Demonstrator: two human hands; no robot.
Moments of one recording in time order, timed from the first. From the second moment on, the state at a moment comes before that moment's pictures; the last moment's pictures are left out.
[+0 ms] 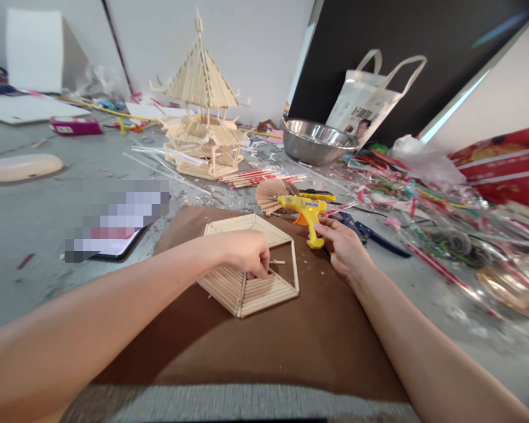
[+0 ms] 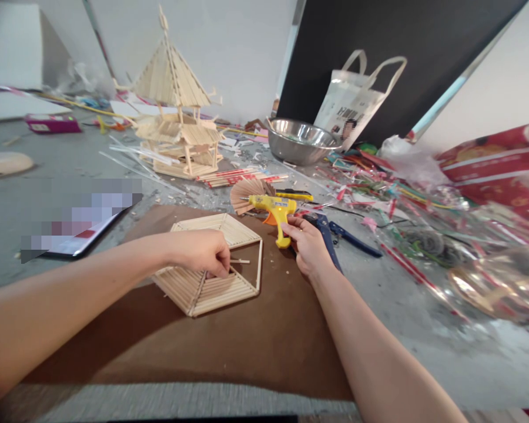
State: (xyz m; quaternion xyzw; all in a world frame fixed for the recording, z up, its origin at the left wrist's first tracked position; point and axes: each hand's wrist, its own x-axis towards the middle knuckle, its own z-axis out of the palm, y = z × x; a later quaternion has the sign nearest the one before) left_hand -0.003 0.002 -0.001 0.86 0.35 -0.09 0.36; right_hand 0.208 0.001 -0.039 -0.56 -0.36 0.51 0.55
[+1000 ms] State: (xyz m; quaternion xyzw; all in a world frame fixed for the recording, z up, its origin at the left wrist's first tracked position) left_hand -0.006 0.004 0.001 0.87 0.33 -0.10 0.36; right_hand 0.206 0.000 -0.037 -0.56 -0.36 0.51 0.55
